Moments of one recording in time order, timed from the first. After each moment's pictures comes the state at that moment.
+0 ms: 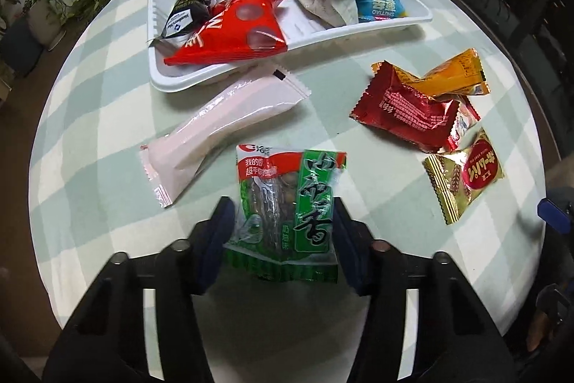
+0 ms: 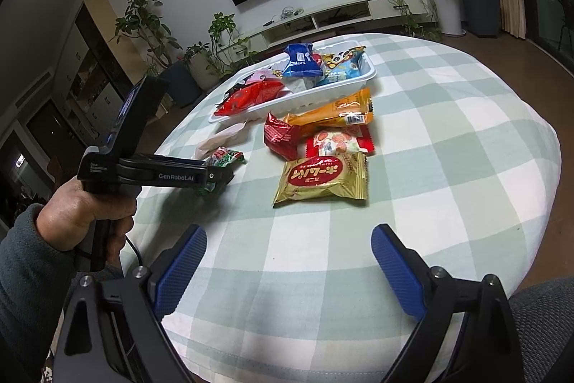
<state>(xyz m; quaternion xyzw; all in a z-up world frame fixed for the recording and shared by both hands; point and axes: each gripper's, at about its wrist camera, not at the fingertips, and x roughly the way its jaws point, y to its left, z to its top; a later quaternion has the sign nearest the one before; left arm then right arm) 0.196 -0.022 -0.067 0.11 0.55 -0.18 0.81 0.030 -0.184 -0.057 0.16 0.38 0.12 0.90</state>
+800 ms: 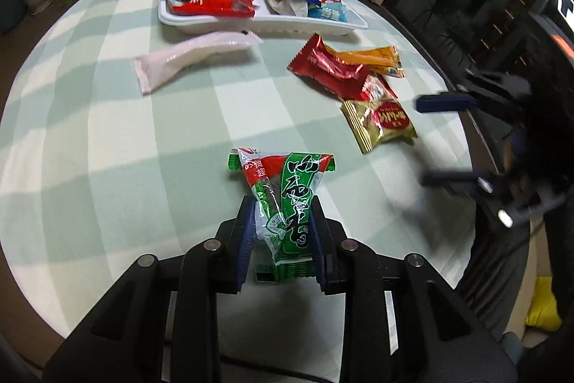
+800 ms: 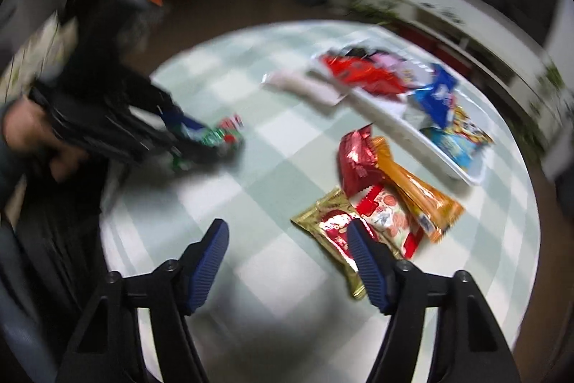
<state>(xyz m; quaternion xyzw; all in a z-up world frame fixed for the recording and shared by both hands) 0.086 0.019 -0.059 -0.02 0.52 -0.25 0.82 0.101 -0.125 -0.041 -0.22 0.44 0.34 0.80</state>
